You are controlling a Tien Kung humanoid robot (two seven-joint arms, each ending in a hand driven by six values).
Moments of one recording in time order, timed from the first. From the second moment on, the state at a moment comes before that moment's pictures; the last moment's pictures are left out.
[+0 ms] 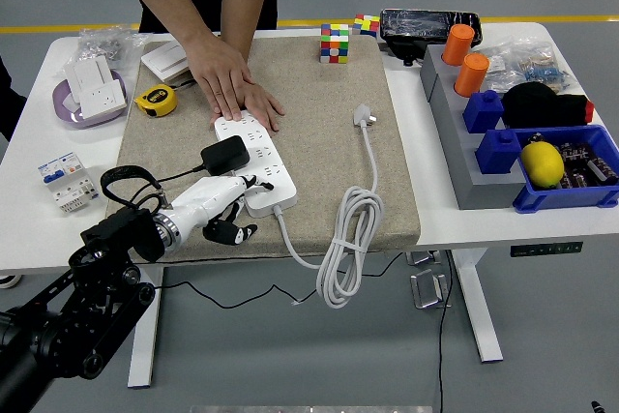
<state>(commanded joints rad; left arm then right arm) -0.30 0.10 -1.13 -1.19 2.27 -0.17 -0.07 0.20 -0.26 0.16 0.39 -0.06 -0.49 -0.19</state>
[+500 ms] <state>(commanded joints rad) -0.31 0.10 -1.12 -1.15 2.27 -0.18 -0.07 0.21 -0.26 0.16 0.39 -0.06 -0.49 -0.19</state>
